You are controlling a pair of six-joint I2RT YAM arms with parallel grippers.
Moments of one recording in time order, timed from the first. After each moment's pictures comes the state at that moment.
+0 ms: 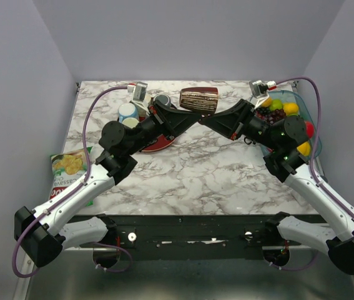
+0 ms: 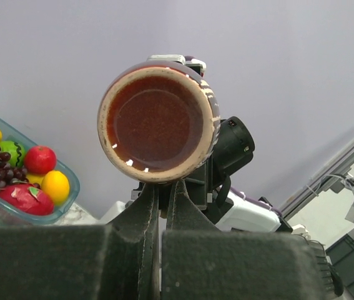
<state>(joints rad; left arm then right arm) -0.73 1.10 0.99 0.59 0.37 -0.99 0.56 1.04 0.98 0.48 -0.61 1.00</state>
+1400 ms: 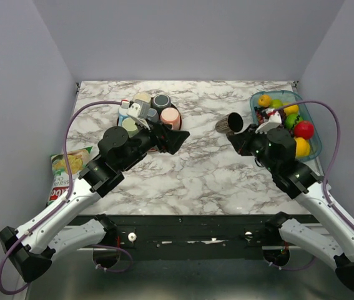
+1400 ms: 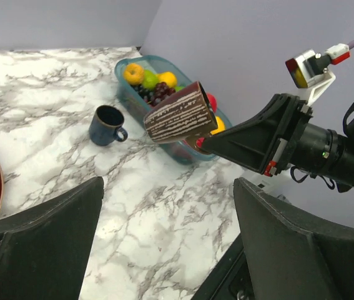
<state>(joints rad) -0.75 0.91 0.94 0.02 0.07 -0.52 0.56 0.83 0.87 -0.26 0.10 0.51</state>
